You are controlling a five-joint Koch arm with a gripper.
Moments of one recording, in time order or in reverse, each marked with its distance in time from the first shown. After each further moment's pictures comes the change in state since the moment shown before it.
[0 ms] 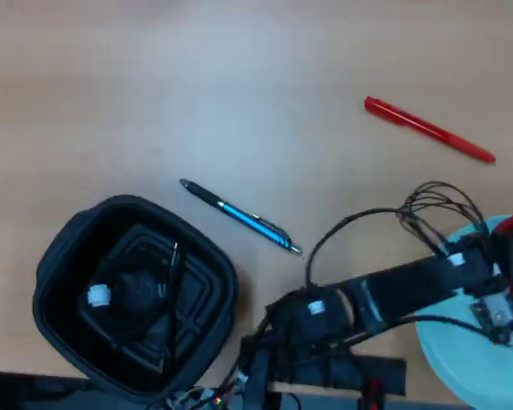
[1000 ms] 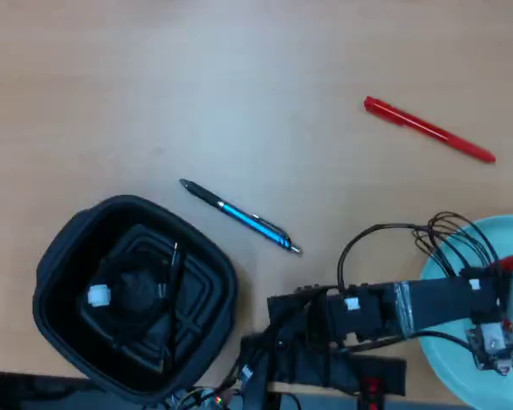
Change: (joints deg) arm 9.8 -8.9 8.2 -7.2 -1.2
